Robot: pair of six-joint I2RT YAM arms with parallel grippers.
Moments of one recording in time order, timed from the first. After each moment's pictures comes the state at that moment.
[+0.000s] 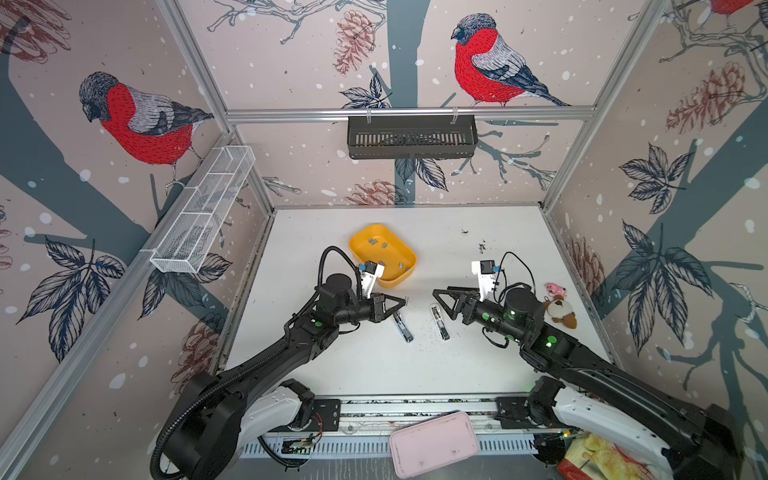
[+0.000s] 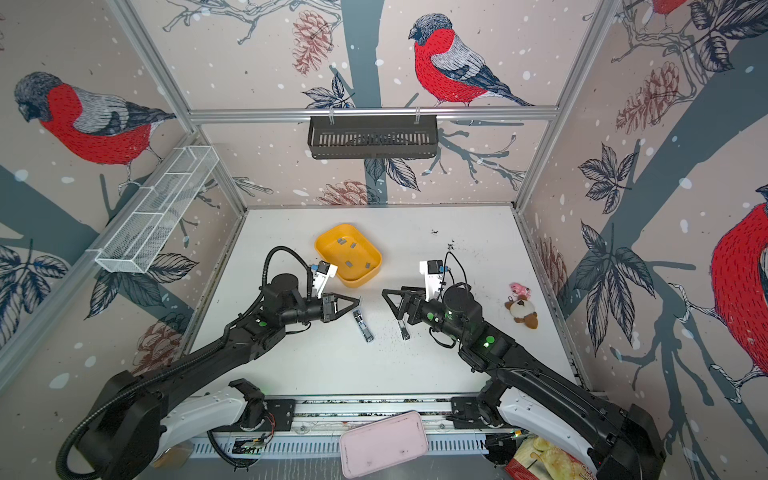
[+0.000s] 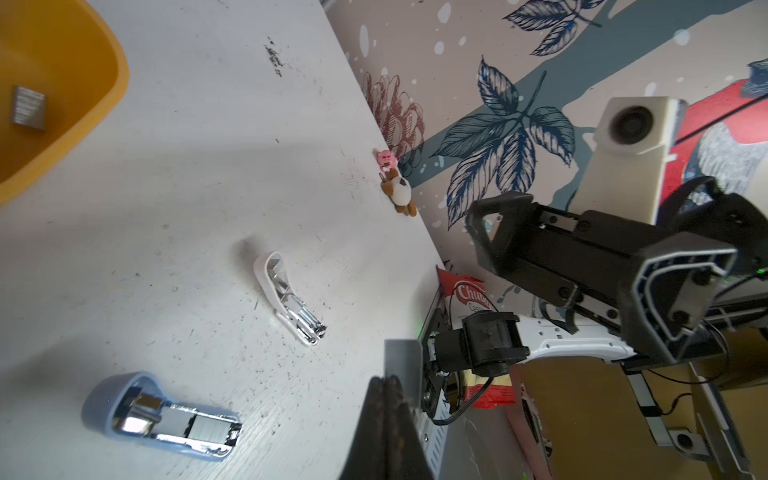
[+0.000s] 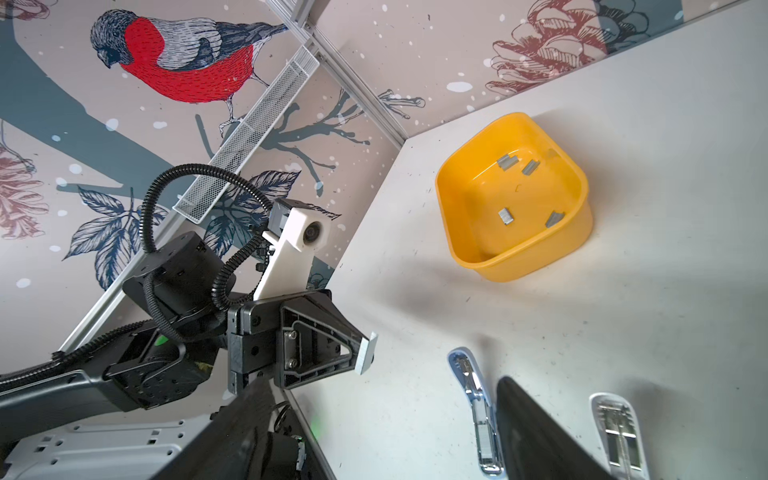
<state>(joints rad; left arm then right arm) -0.53 1.09 0.48 0.32 0.76 -0.77 0.77 0.81 0.52 0.14 -0.23 0.76</state>
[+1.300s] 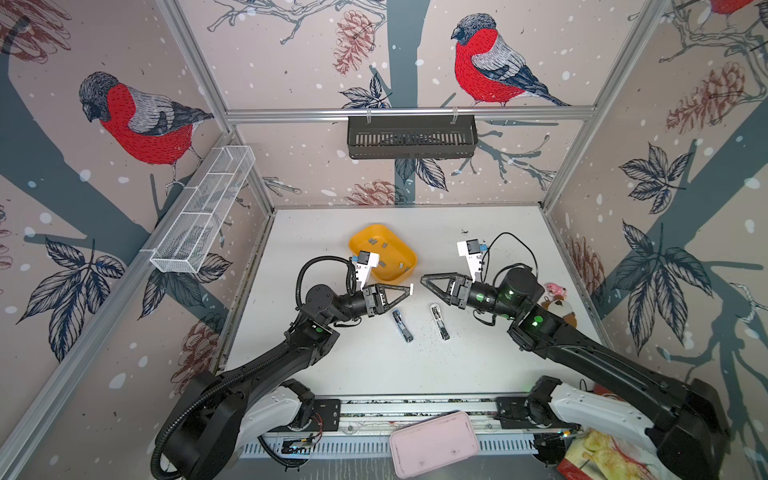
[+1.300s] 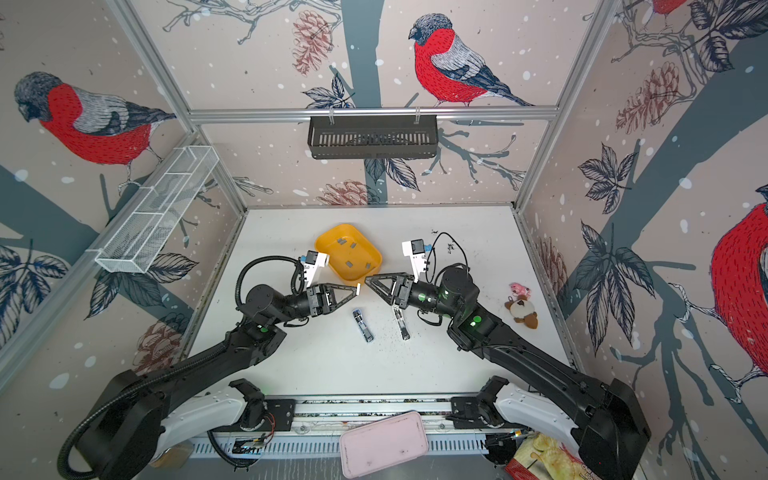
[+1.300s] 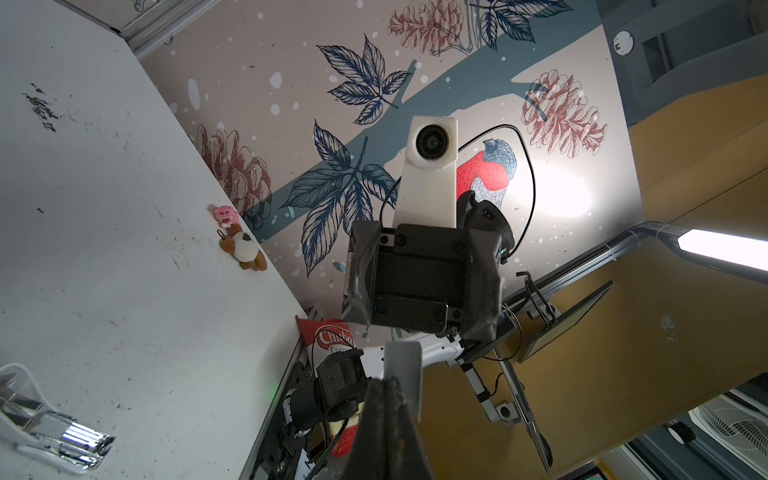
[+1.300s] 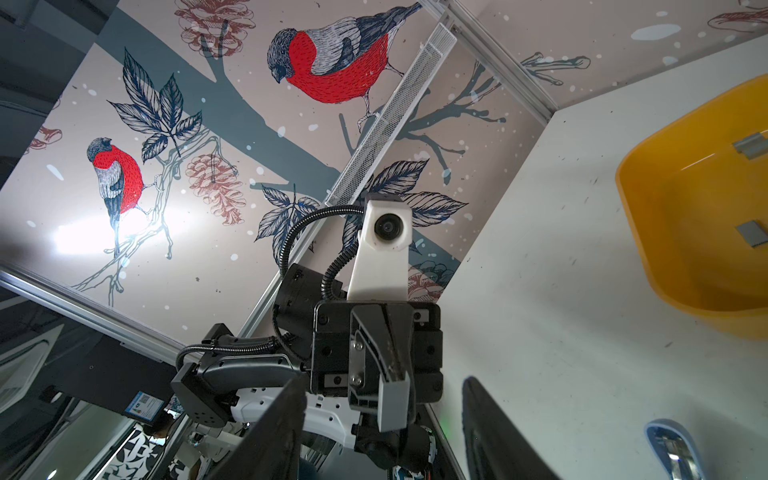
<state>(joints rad) -0.57 1.09 0.43 0.93 0.83 -1.24 0.77 1.00 0.67 0.39 -0.54 0.94</state>
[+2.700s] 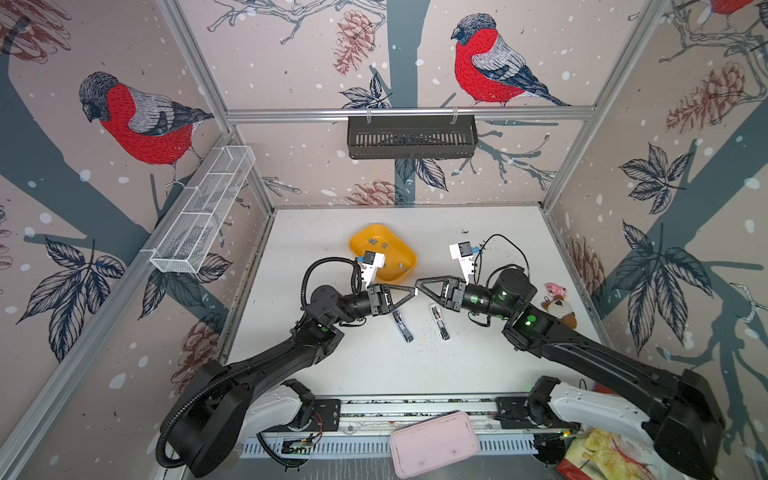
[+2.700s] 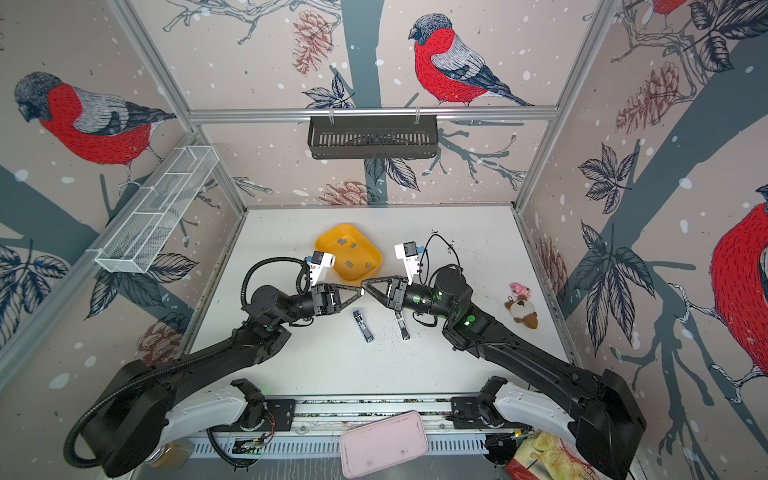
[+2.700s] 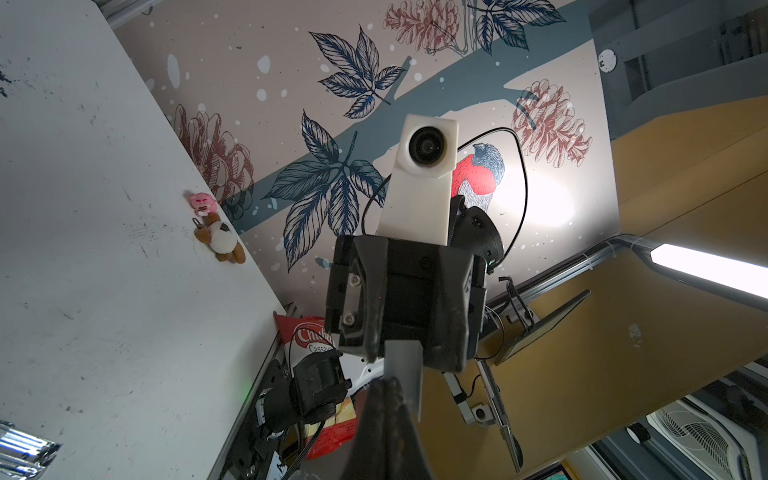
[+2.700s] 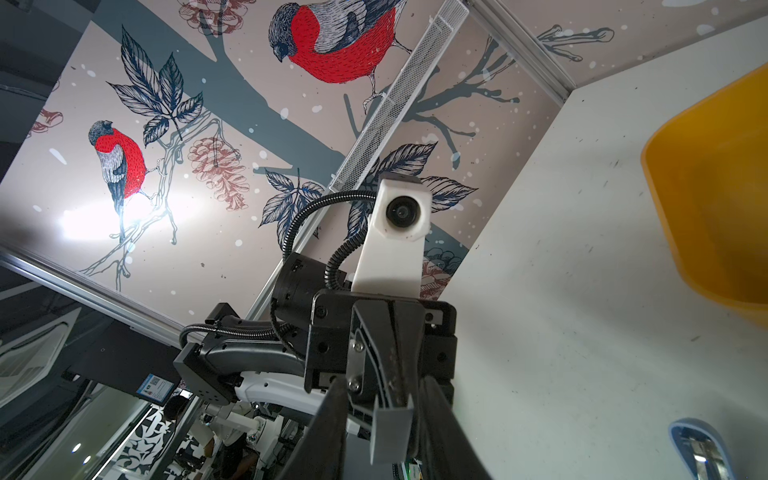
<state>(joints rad) -0.61 1.14 0.44 1.00 0.81 -1.32 0.79 1.04 0.66 0.44 -0.55 0.95</state>
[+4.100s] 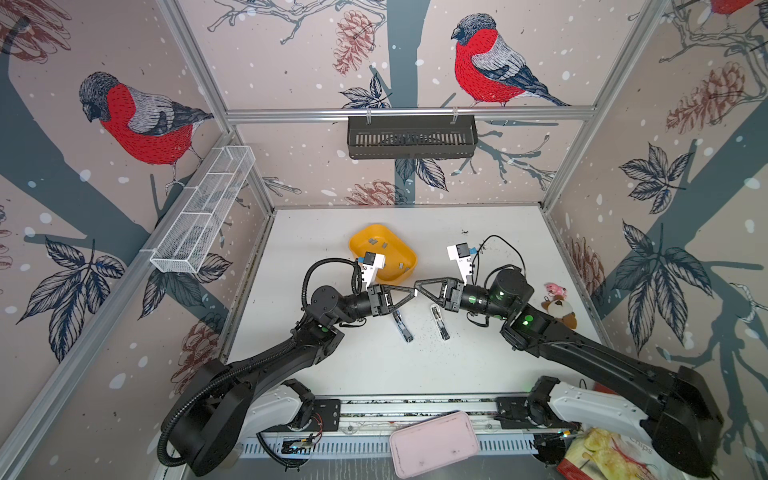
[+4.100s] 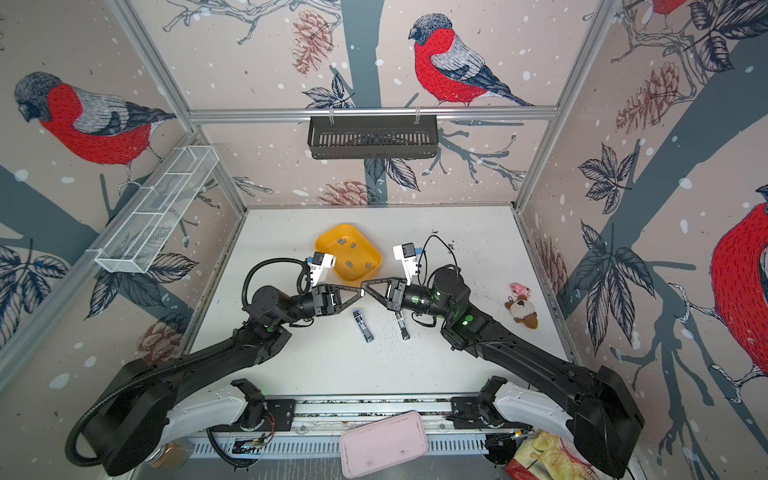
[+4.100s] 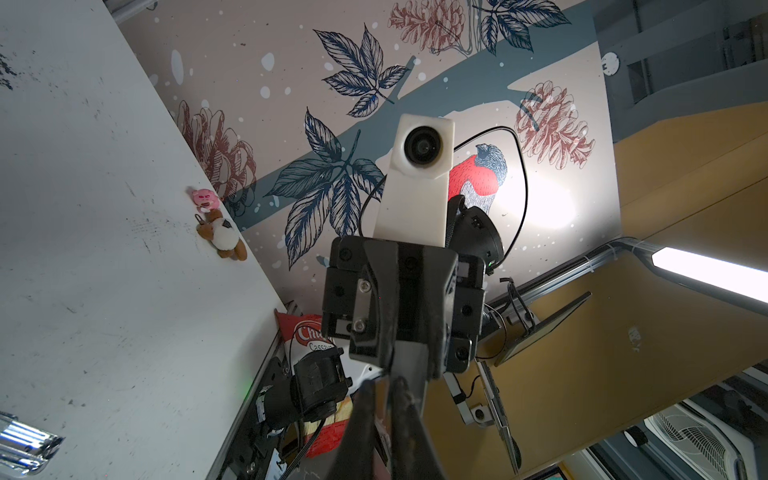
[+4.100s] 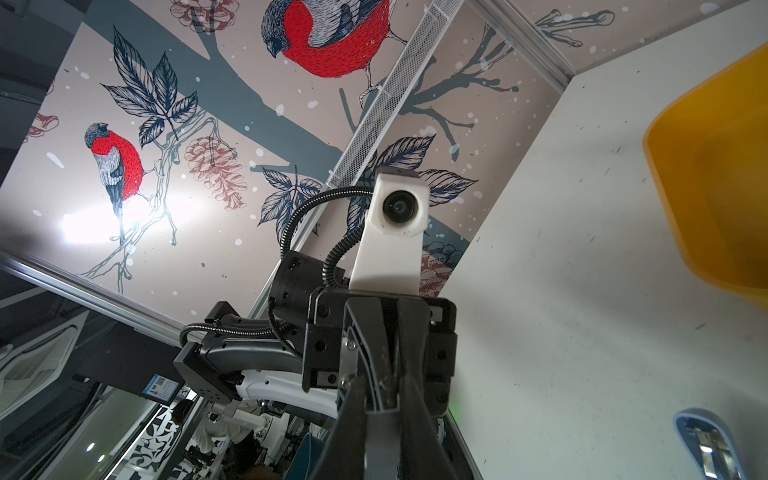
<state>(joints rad) -0.61 1.15 0.43 1.01 0.81 -1.33 0.79 1.05 0.65 0.45 -0.56 0.97</state>
